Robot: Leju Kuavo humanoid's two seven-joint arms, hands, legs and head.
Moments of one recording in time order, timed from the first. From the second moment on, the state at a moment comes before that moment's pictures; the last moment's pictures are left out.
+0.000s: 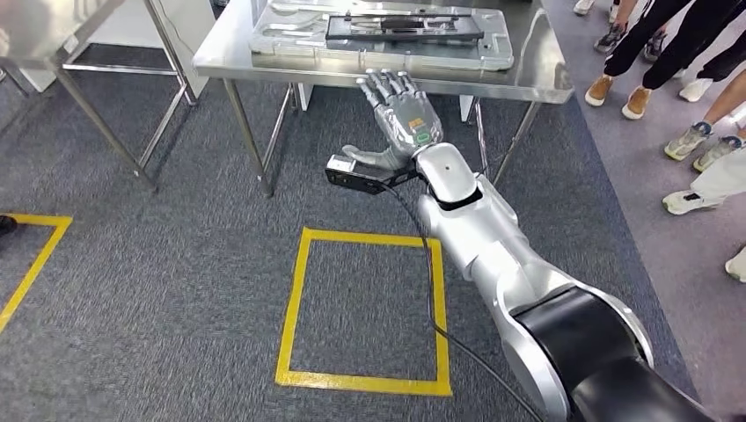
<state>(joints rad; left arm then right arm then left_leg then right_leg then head) -0.09 -0.18 0.92 -0.19 -1.06 0.18 -0.02 -1.10 0.20 0.41 -0.38 1.46 -0.39 0.01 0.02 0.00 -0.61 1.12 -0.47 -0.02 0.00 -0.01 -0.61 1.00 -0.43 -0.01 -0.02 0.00</state>
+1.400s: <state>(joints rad) -0.08 -0.19 0.96 -0.19 -1.11 0.19 0.03 -0.06 -0.02 -0.58 -0.22 0.82 -0.44 0.28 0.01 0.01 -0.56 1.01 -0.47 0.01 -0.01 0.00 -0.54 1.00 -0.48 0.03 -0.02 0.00</state>
